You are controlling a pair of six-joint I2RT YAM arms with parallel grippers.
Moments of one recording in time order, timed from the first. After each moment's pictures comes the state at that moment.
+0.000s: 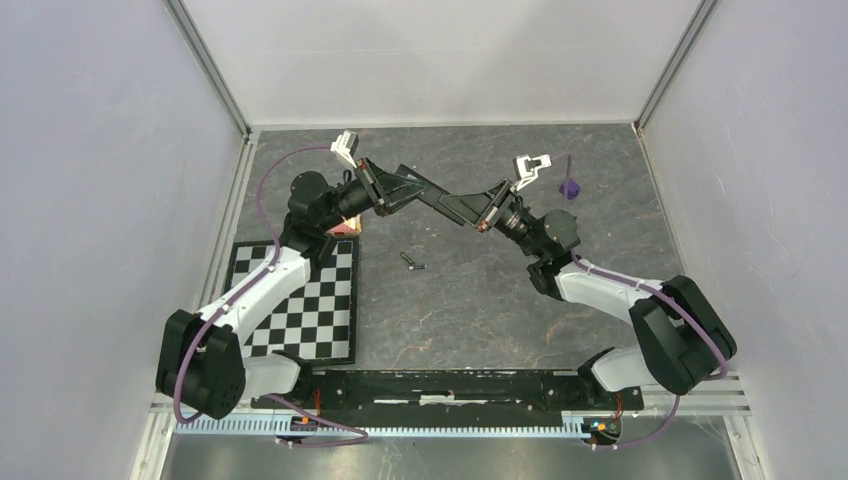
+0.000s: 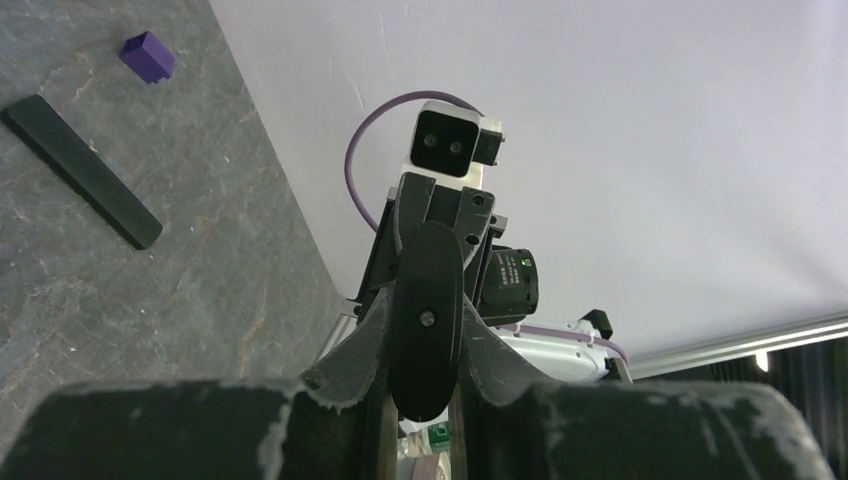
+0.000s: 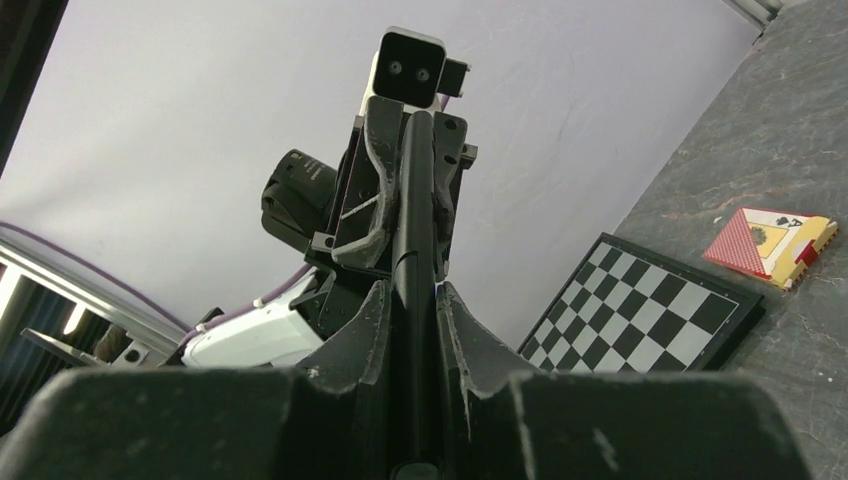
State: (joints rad) left arm -0.37 1.26 0.83 0.58 0.64 -1.30; right arm 0.55 1.41 0.63 1.14 -0.42 1.22
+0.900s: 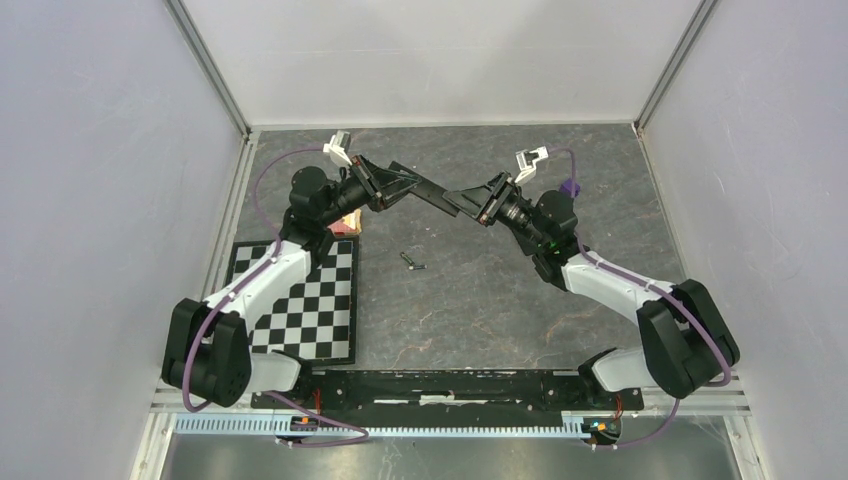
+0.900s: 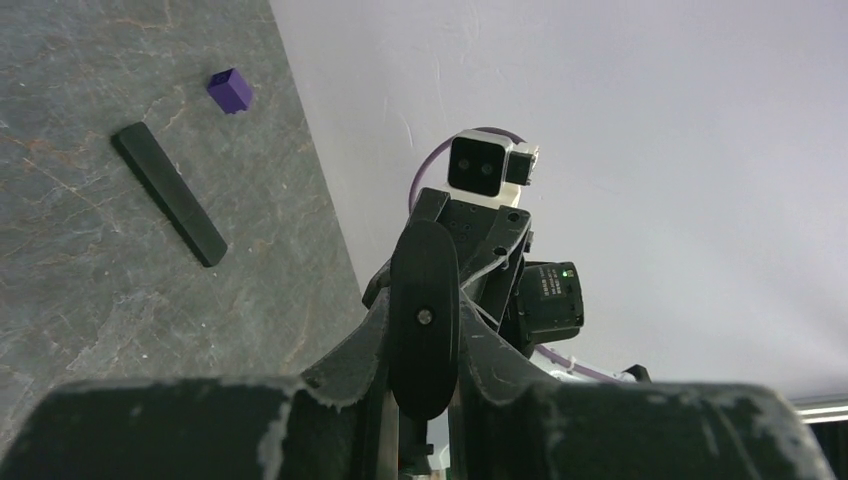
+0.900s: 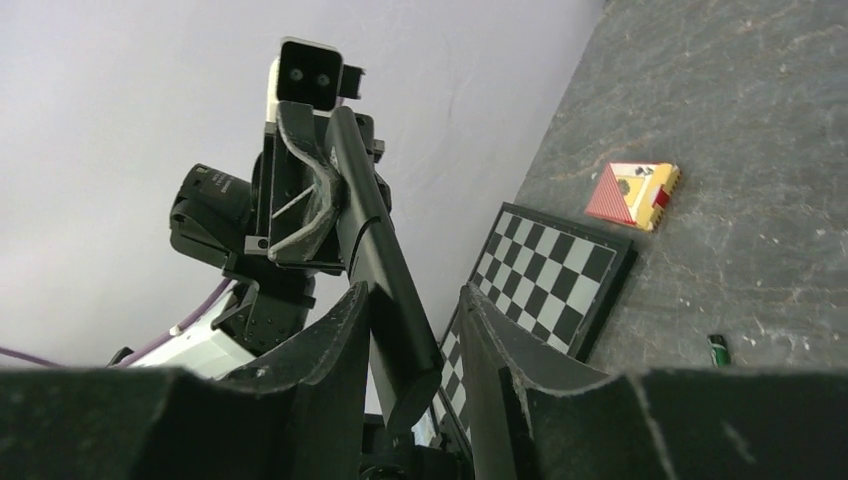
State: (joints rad) left arm -0.33 1.31 0.83 0.56 0.61 -1.28; right arm 0.49 1.39 0.69 0.84 -0.42 1.14
